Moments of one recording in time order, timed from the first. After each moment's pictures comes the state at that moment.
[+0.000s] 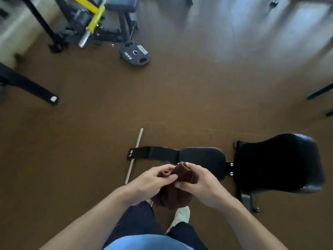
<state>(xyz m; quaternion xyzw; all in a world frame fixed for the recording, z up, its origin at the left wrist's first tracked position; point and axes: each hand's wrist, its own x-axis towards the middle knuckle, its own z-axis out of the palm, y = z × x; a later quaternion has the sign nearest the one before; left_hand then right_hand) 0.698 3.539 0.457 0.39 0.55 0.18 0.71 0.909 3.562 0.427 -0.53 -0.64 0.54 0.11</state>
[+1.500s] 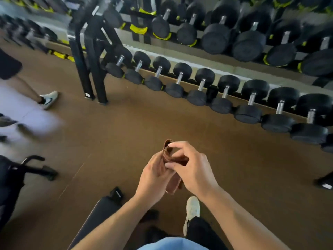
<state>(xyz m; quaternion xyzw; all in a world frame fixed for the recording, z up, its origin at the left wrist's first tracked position) 0.189 2.966 0.481 -0.26 0.76 0.60 -0.01 0.109 3.088 0.508 0.22 -0.84 0.46 -0.21</state>
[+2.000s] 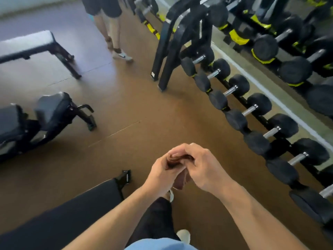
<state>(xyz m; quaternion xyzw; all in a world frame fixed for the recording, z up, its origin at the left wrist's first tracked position) 0.092 2.857 0.475 -0.43 0.61 0.65 -0.16 -0.053 2.920 0.503 0.55 -0.69 0.29 -0.36</state>
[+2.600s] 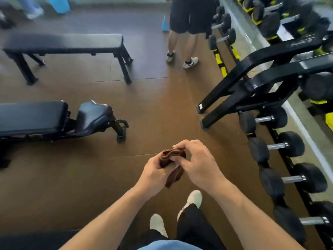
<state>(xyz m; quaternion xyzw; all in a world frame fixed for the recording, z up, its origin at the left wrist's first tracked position) 0.104 2.496 0.471 -0.53 0.49 0.62 -0.31 -0.062 2.489 0.496 0.67 -0.62 0.21 -0.34</state>
